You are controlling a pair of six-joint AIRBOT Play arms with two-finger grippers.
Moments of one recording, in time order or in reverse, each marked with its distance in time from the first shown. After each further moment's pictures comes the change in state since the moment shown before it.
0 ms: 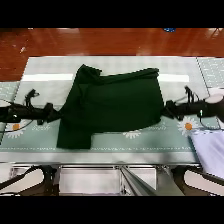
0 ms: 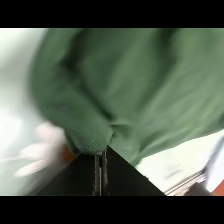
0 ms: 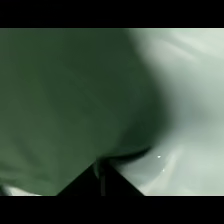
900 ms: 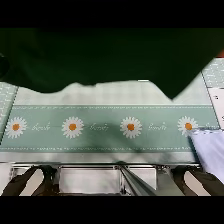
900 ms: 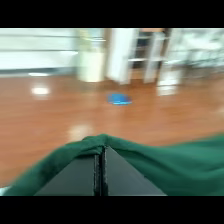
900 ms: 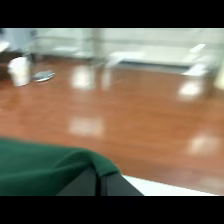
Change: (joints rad) left arm -0.001 0.383 1.290 0.063 -0.065 -0.161; right arm 0.061 0.383 1.321 -0.360 0.253 0.143
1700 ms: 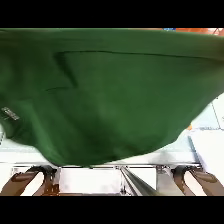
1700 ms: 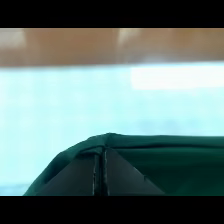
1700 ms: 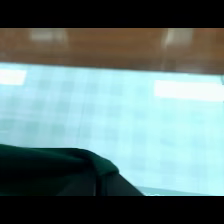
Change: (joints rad) left arm -0.288 -0.025 -0.207 0.525 -0.193 -0.175; right arm 0.001 0.075 -0.404 -0.167 0.131 0.015
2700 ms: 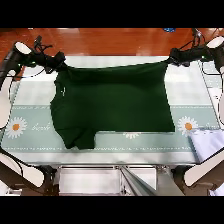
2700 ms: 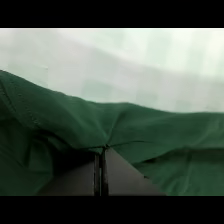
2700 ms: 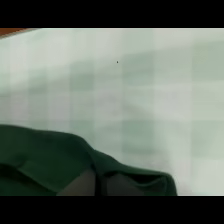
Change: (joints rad) left arm 0.001 -0.975 -0.041 -0.359 0.425 -0.043; right arm 0.002 -1.083 0.241 0.338 -0.325 -0.055
